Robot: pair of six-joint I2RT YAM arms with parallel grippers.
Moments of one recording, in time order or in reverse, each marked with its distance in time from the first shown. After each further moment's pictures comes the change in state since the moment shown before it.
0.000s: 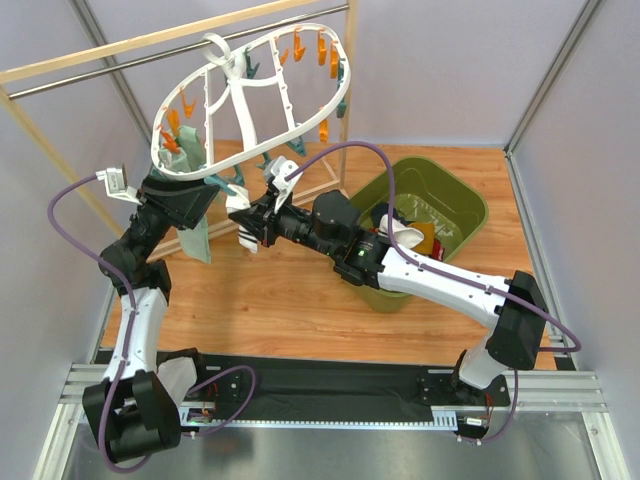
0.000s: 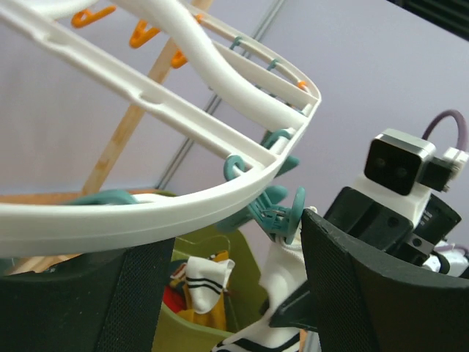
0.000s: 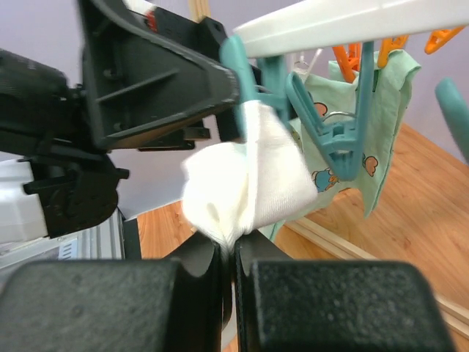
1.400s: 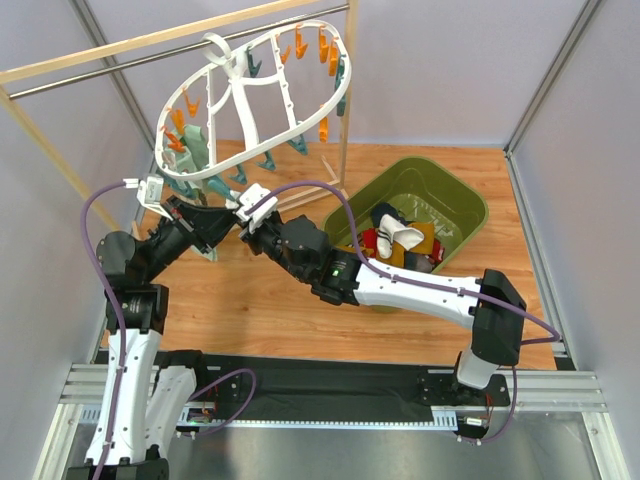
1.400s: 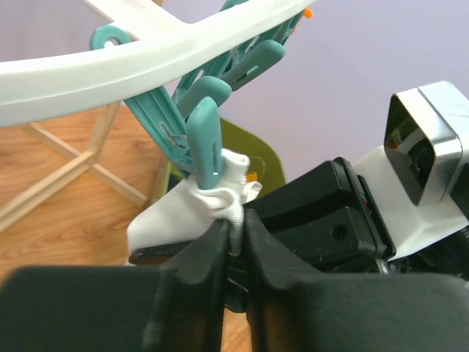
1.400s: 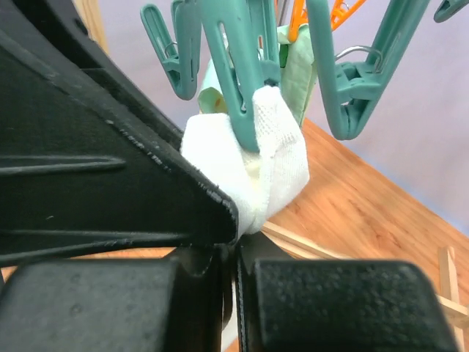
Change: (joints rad) left arm -0.219 -0.283 0.167 -1.034 -0.047 0.583; right arm 0.125 0.099 0.011 0.015 0.441 -0.294
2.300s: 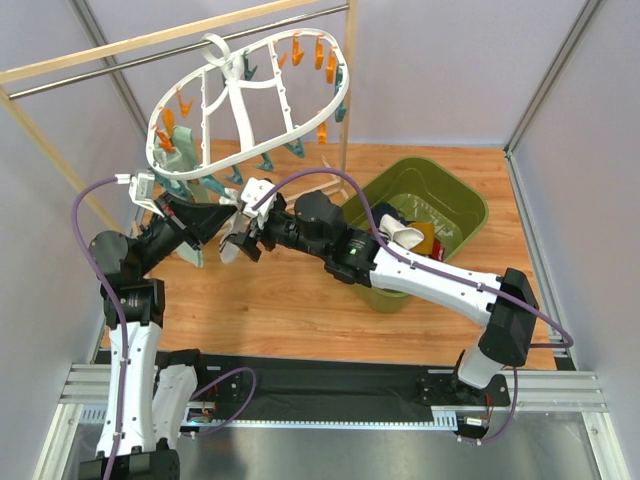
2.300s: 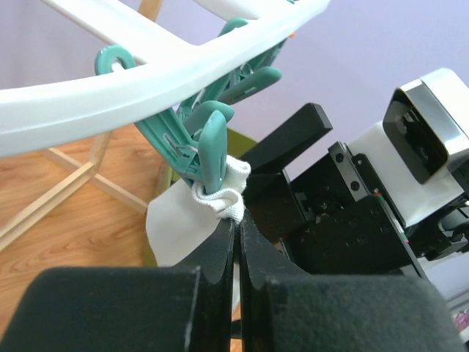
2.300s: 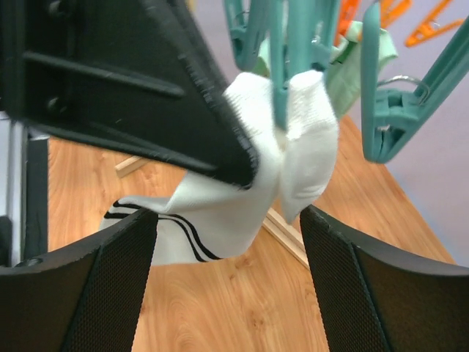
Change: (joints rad) left arm 0.116 0.043 -0.003 0.134 0.131 -0.068; right arm -0.108 -0.054 0.063 -0.229 -0.452 -0.090
